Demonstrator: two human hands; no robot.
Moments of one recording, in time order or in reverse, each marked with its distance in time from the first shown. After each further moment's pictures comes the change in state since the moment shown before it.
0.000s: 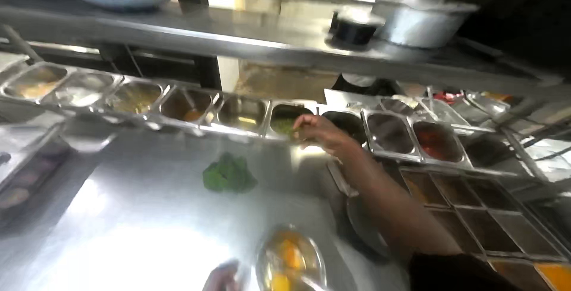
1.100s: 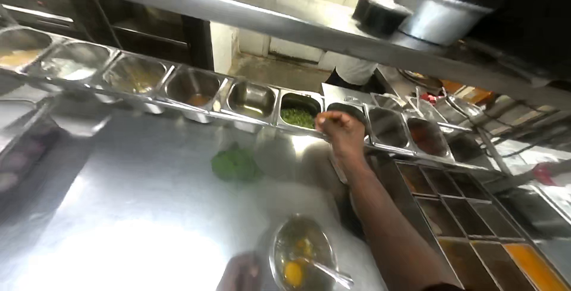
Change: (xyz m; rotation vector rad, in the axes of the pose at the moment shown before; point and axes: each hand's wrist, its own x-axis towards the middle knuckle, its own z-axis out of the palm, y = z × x) left_hand 0.000 0.005 -0.007 -0.179 -0.035 -0.034; right_hand -0.026 0.019 0.060 -0.062 0.692 -0.351
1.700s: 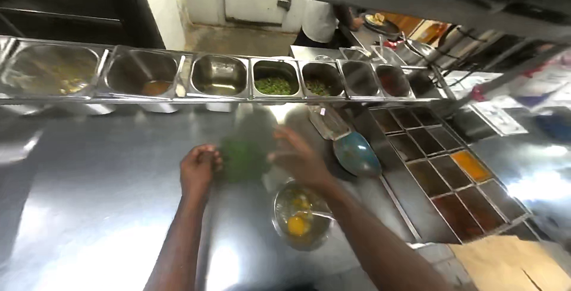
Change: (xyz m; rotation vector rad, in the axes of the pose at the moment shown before) left_hand 0.226 0.051 -0.041 -0.152 0.009 -0.399; right_hand -0.132 -0.009 0.031 -0.321 -0.316 0.283
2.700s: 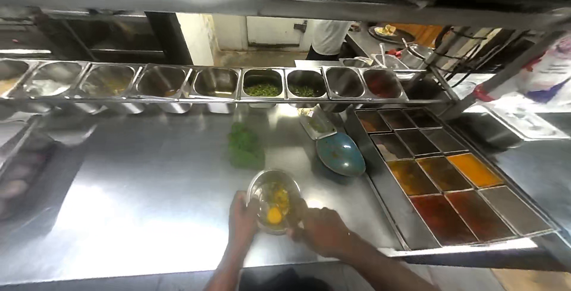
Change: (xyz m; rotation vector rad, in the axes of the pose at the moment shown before) left_hand -0.187 -0.083 0.095 0.073 -0.046 0.025; right_hand -0.157 0.068 -0.066 -0.738 -0.646 0.322
